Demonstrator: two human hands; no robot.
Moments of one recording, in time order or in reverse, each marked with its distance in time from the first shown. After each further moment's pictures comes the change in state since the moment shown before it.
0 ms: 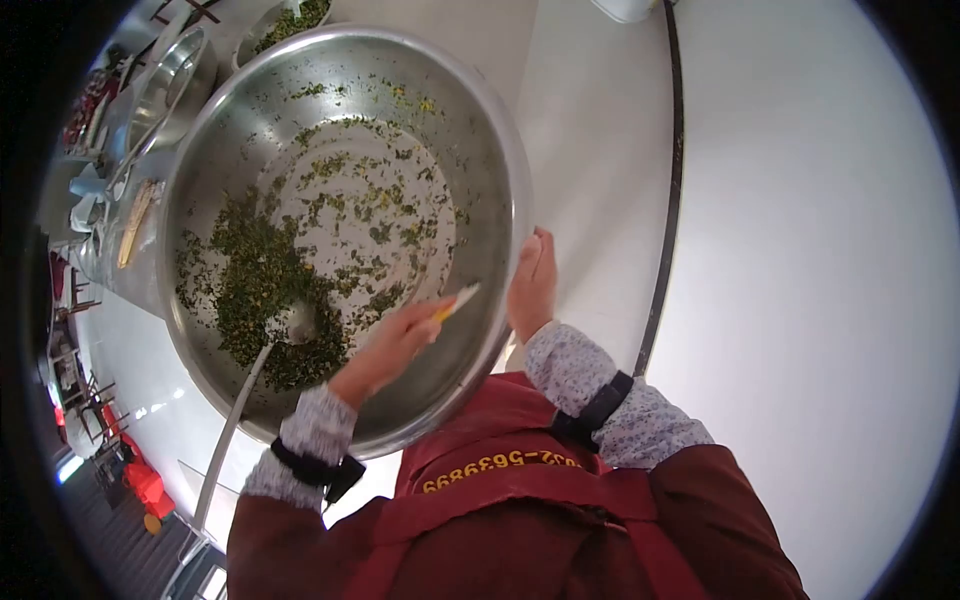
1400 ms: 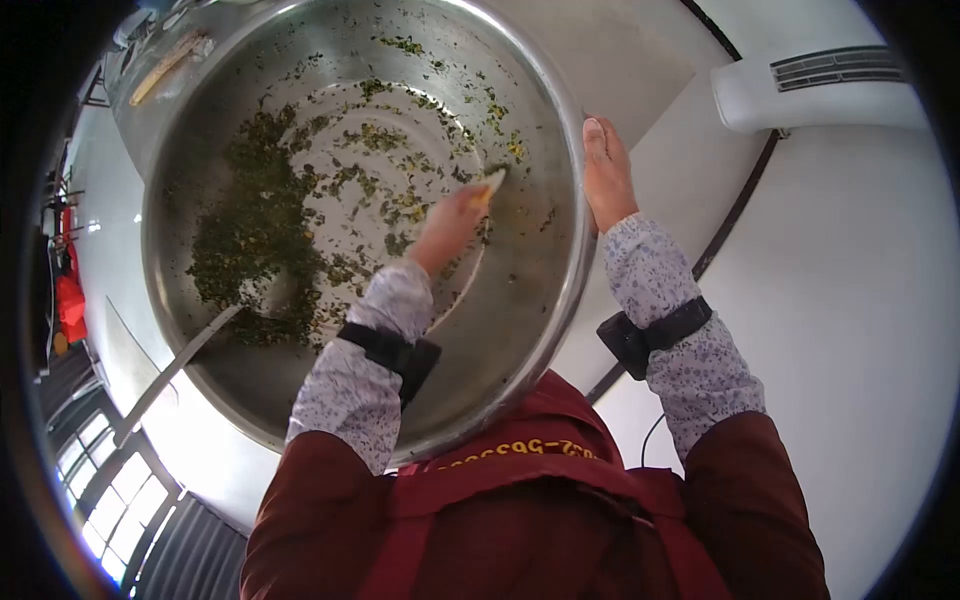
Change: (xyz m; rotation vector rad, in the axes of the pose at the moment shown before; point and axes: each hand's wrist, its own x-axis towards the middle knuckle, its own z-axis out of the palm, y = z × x) left_hand 0.195 -0.022 -0.061 -0.010 0.804 0.053; right_hand 0.256 -0.055 0.096 -0.179 -0.567 -0.173
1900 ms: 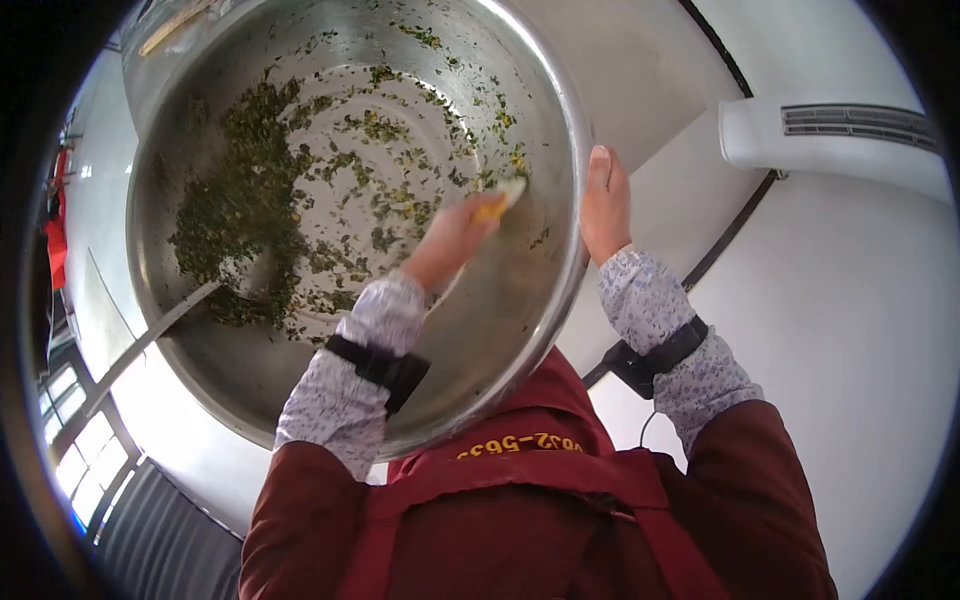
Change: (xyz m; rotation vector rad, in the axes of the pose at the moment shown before) left_hand -0.005 0.032 -0.003 -0.190 -0.077 -0.145; right_hand 0.003 -0.001 -0.002 -0.137 -0.090 -0.062
